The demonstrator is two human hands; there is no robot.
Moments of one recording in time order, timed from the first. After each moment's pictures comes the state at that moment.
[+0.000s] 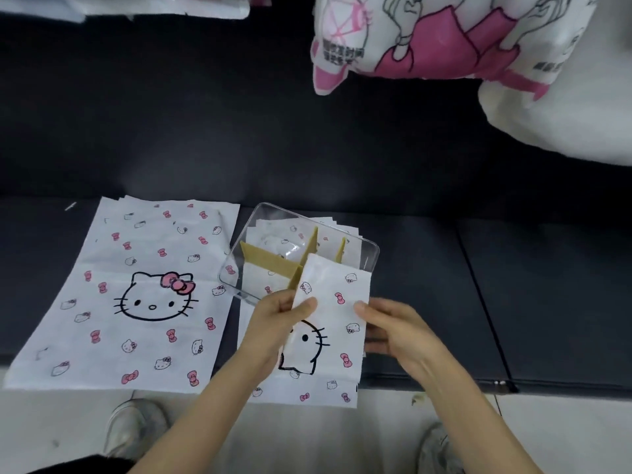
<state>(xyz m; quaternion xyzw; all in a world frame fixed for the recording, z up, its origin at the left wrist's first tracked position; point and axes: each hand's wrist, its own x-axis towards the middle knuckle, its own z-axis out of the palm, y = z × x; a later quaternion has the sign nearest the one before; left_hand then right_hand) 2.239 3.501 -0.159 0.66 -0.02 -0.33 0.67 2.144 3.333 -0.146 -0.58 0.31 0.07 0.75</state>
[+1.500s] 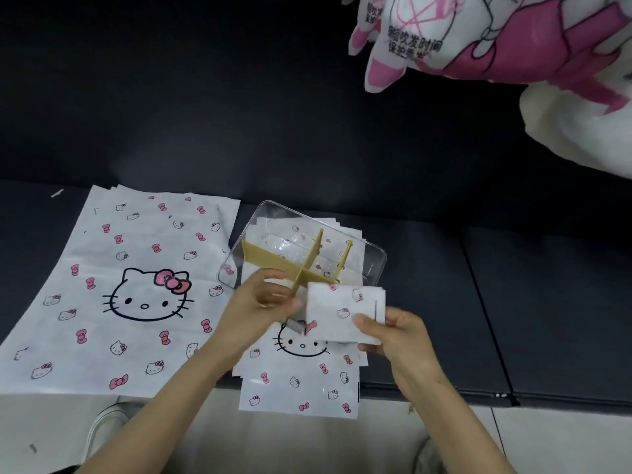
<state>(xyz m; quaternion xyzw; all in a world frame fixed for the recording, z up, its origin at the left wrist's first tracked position) 2.281 3.528 -0.167 0.75 -0.09 -0.26 0.60 2.159 3.356 -0.158 -0.59 0.38 -0.06 0.71</state>
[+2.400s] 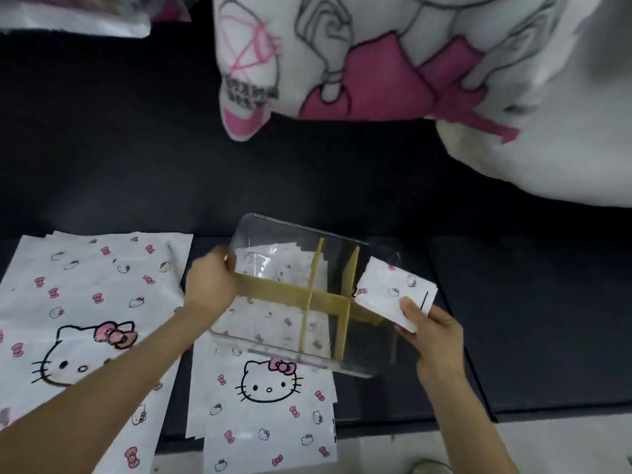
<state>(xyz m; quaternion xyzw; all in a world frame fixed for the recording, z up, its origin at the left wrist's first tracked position) 2.370 3.453 -0.165 0.93 -0.17 -0.05 0.31 2.153 3.259 -0.167 -0.46 0.49 -0.28 0.68</state>
